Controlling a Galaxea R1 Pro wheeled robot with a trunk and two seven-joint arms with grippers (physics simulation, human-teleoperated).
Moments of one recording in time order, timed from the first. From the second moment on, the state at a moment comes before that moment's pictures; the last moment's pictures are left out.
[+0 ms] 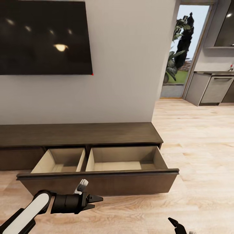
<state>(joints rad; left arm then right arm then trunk) -0.28 0.45 -0.46 -1.48 1.49 0.99 -0.07 -0.31 -0.21 -0.03 -0.23 -1.23 0.28 0.44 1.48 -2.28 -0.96</state>
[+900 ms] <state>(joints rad) -0.28 0.45 -0.45 -1.47 1.49 0.99 -0.07 -0.31 -0.21 -0.03 -0.23 -1.23 0.25 0.44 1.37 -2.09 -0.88</state>
